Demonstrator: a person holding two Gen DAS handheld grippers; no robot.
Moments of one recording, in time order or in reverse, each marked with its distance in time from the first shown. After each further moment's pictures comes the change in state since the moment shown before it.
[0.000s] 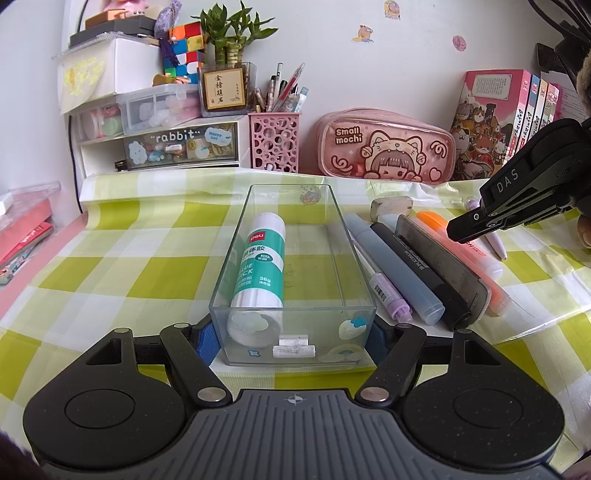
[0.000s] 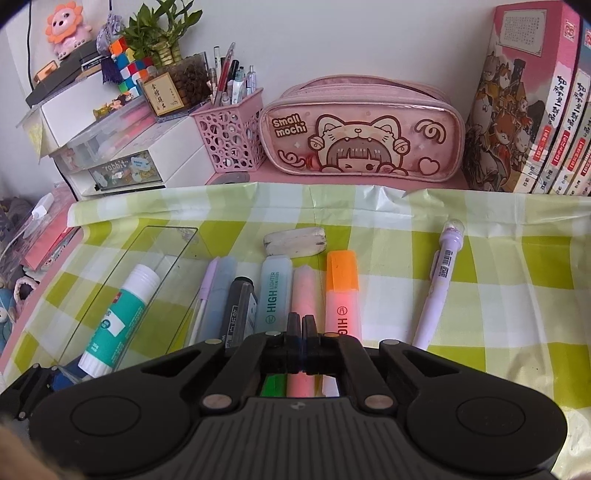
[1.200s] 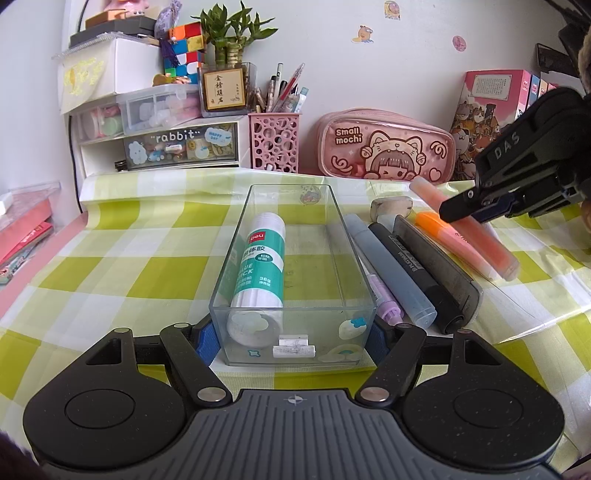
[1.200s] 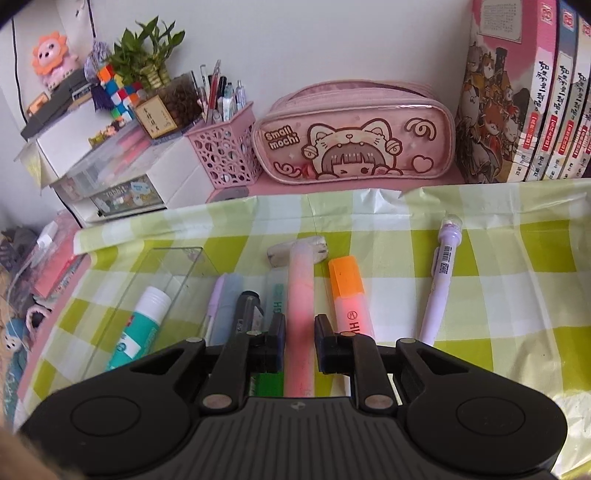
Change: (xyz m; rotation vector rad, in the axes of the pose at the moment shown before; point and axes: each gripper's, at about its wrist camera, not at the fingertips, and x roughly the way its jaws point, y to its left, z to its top) left arm 0.000 0.000 0.000 0.001 -0.001 -0.001; right arm -0.010 -0.004 0.007 0.101 -0.027 0.038
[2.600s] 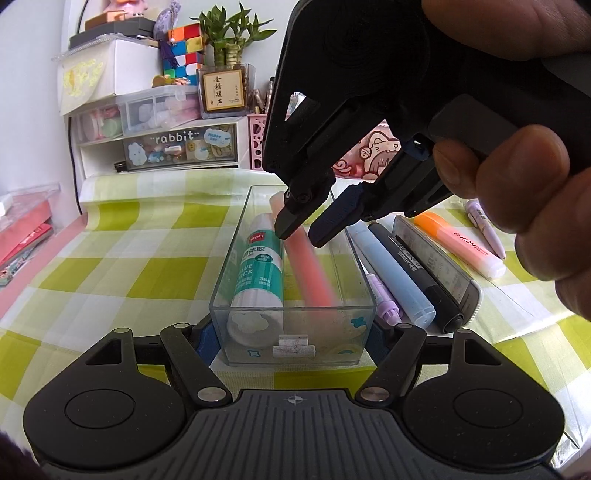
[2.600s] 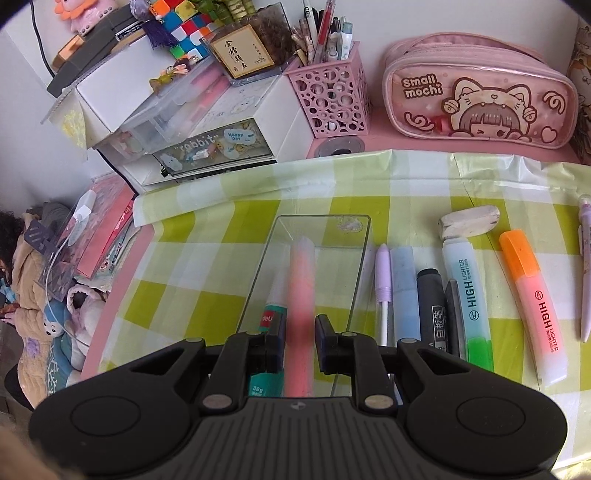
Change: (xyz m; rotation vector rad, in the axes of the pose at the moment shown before) left arm 0.000 -0.001 0.001 0.002 -0.003 -0.001; right arm 0.050 0.109 0.010 0.004 0.197 0.091
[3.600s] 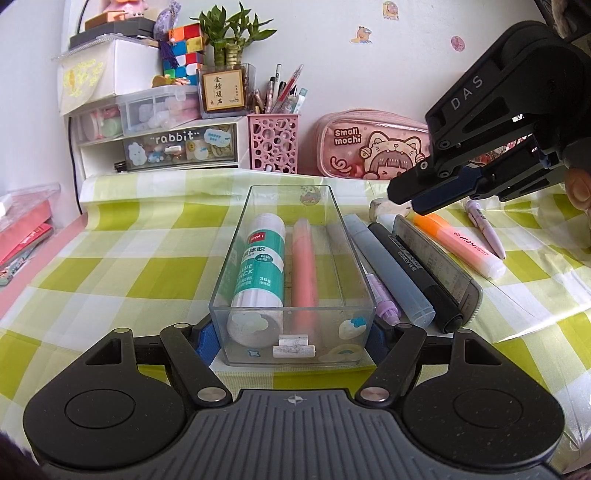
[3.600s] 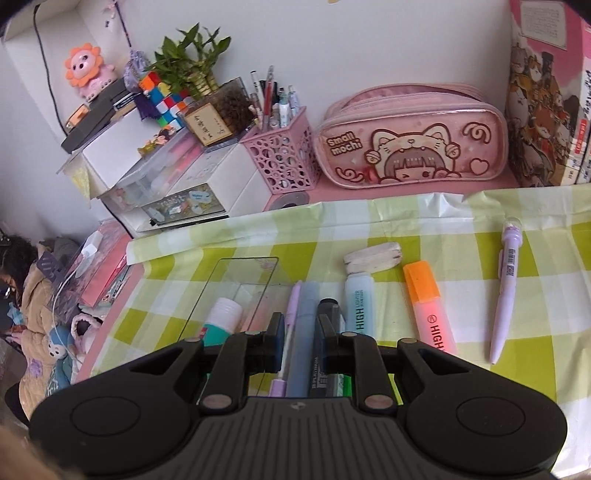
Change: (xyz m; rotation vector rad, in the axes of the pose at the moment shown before) left arm 0.000 0.000 0.000 0.001 -0.001 -0.002; right arm -0.053 -0.066 -0.014 -0.028 -0.176 0.036
